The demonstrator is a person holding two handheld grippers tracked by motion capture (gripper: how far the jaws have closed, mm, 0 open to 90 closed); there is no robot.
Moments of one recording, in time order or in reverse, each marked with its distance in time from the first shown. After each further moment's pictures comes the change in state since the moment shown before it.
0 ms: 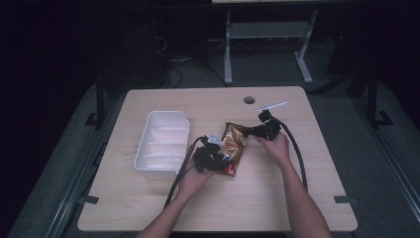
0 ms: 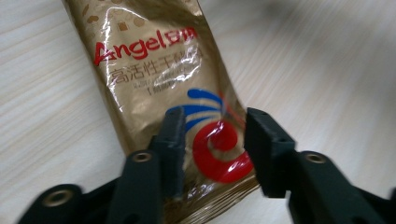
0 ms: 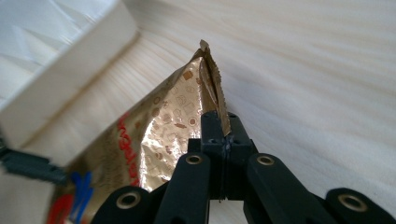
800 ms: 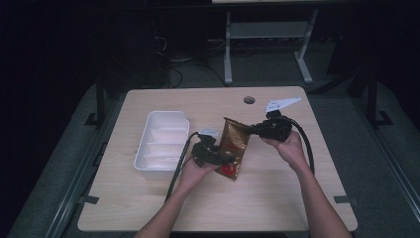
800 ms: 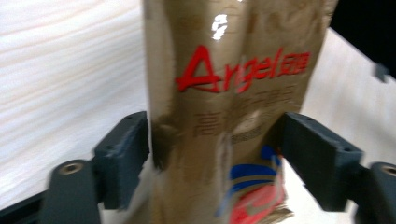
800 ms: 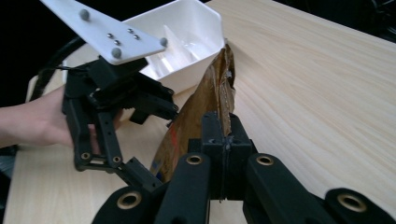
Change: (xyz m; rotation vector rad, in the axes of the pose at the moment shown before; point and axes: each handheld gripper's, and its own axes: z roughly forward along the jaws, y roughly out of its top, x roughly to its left) left arm 0.026 0.002 0.013 -0.102 -0.148 -0.111; right arm 0.061 0.010 -0.070 -0.103 0.129 -0.310
